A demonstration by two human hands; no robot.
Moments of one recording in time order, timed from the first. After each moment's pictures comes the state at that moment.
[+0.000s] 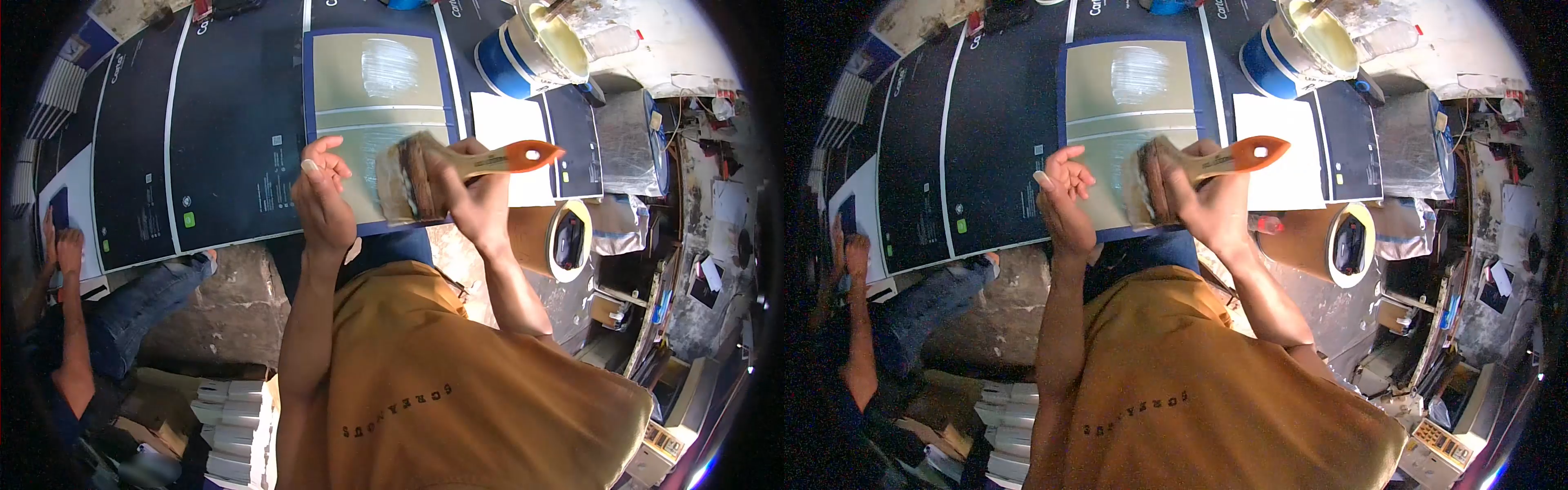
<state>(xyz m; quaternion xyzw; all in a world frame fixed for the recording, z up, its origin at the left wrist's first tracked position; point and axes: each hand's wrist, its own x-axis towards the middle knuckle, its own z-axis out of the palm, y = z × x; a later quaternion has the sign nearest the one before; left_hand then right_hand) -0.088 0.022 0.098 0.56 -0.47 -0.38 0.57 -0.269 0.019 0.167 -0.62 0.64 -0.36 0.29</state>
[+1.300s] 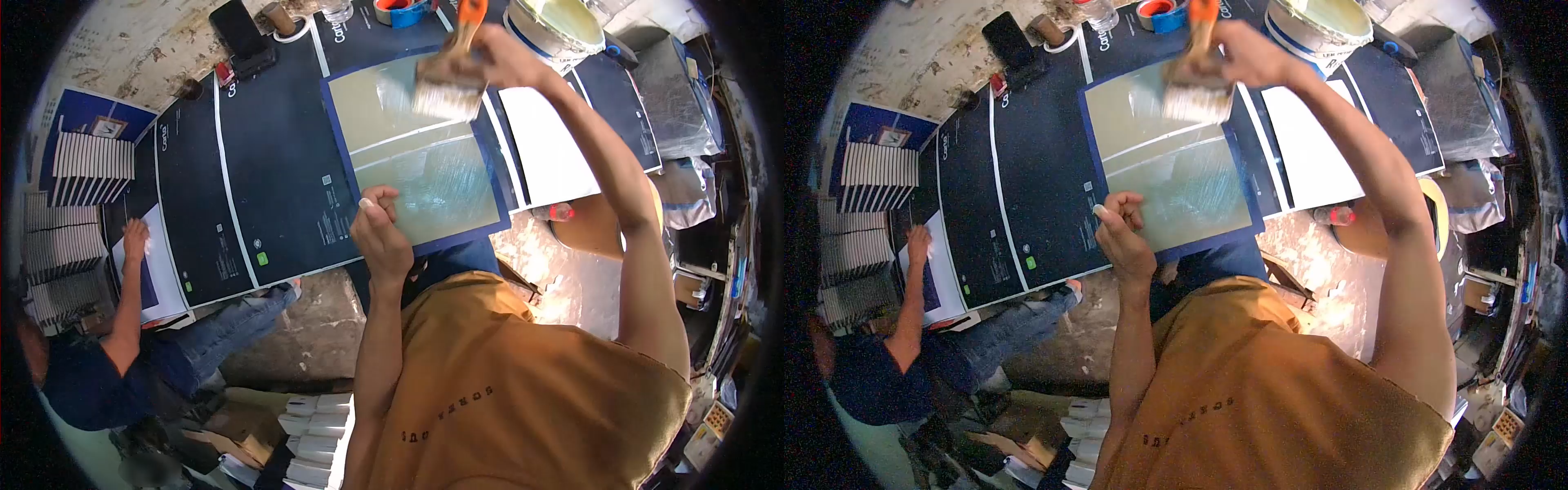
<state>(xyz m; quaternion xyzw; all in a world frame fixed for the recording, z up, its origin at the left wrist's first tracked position) -0.101 0.024 0.097 0.58 -0.53 -0.32 0.52 -0.357 -0.189 0.165 -0.85 0.41 -0.21 0.24</state>
